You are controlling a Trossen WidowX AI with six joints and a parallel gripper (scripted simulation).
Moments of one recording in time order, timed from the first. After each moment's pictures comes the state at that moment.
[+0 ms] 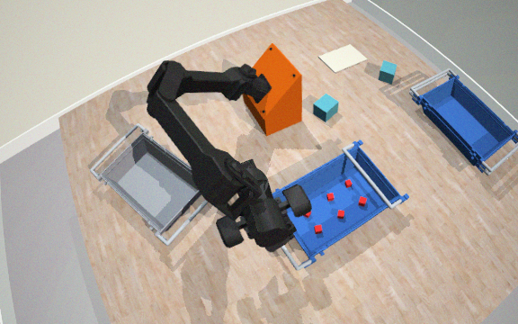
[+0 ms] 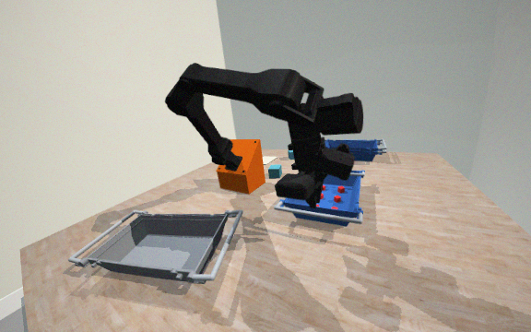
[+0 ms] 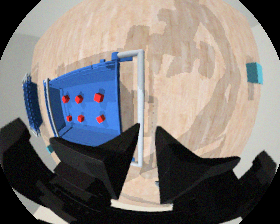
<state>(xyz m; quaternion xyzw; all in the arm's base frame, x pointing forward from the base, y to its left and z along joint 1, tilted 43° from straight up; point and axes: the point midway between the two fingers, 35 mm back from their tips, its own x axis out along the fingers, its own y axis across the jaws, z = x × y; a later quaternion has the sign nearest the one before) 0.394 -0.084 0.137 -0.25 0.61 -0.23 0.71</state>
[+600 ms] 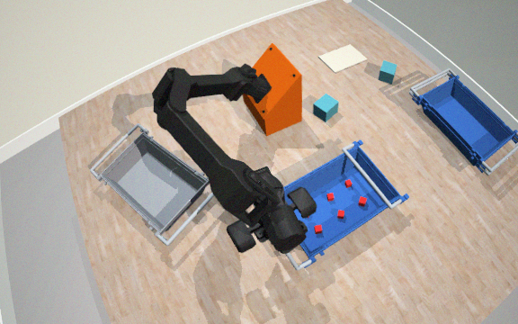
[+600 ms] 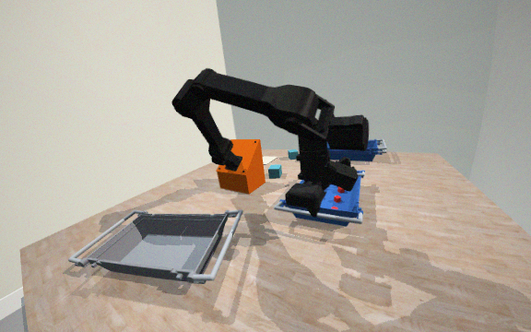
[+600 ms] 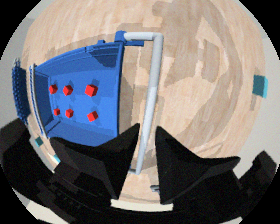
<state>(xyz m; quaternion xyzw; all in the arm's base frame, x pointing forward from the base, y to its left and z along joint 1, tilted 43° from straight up) 0.394 -0.095 0.106 -0.30 0.64 -0.22 0.67</state>
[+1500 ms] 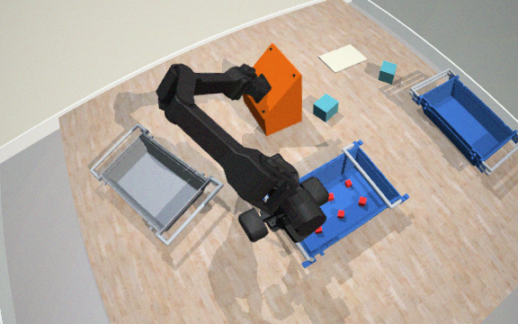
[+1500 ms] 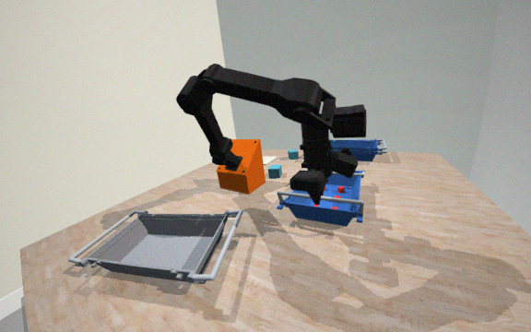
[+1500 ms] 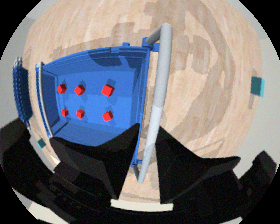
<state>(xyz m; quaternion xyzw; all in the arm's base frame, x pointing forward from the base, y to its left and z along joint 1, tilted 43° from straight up) 0.388 -0.063 0.093 -0.31 0.64 -0.22 0.67</state>
